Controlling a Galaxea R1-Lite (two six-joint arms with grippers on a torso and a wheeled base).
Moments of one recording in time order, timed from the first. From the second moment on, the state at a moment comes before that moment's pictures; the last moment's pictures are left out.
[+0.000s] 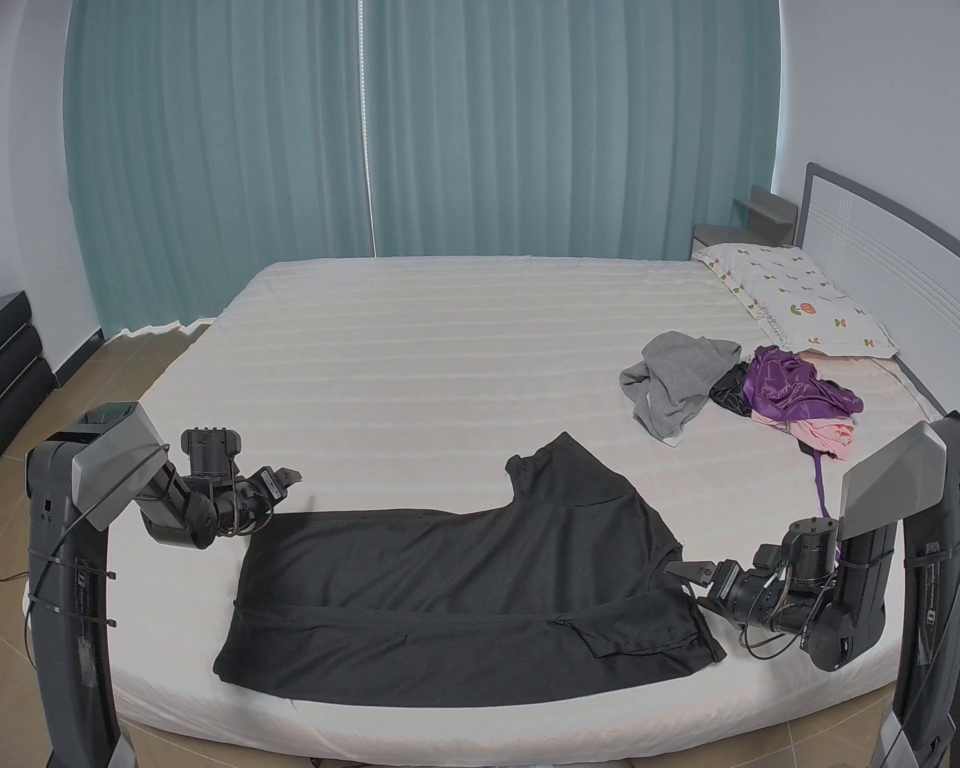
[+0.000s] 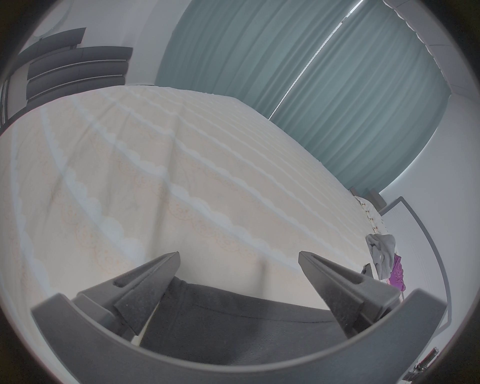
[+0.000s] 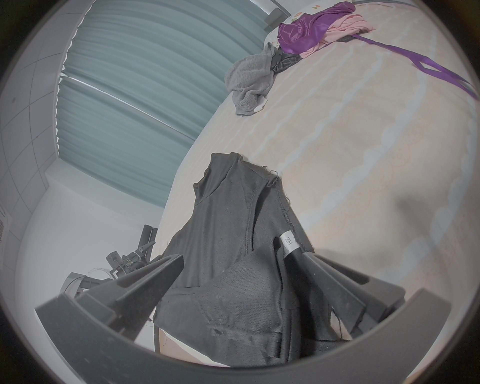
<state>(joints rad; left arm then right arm) 0.06 2.53 -1.22 -0.70 -0.12 -0.58 0.13 2.43 -0.30 -1.55 0.38 0.80</state>
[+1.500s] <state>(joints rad) 0.11 2.47 -1.15 -0.69 -0.07 -0.65 0.17 2.40 -0.51 -1.39 0.28 0.77</state>
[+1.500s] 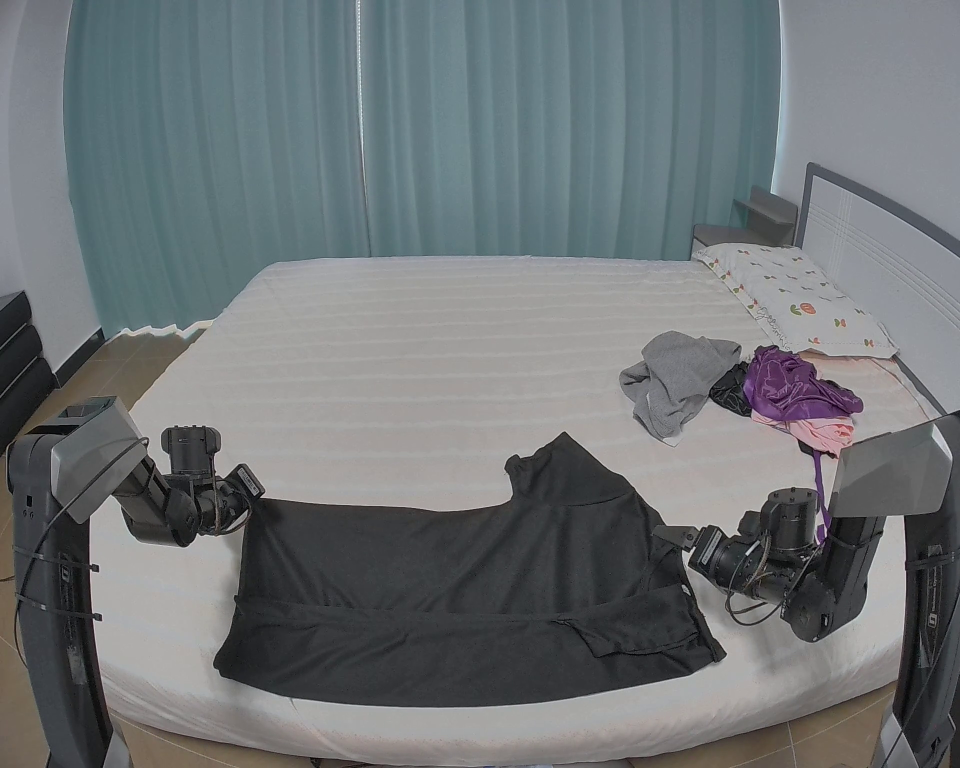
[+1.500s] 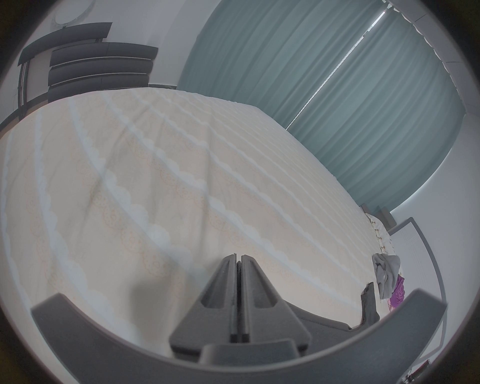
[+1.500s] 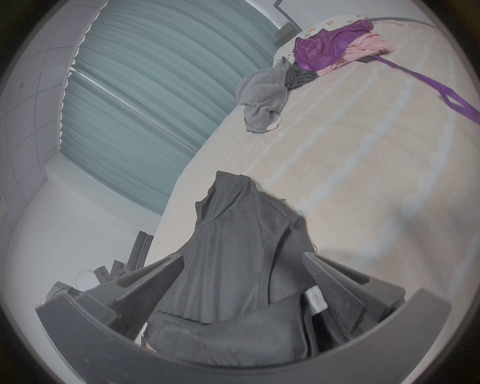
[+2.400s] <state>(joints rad) 0.11 2.47 -1.11 -0.70 -0.07 -0.66 0.21 2.48 -1.32 -0.59 0.12 0.64</state>
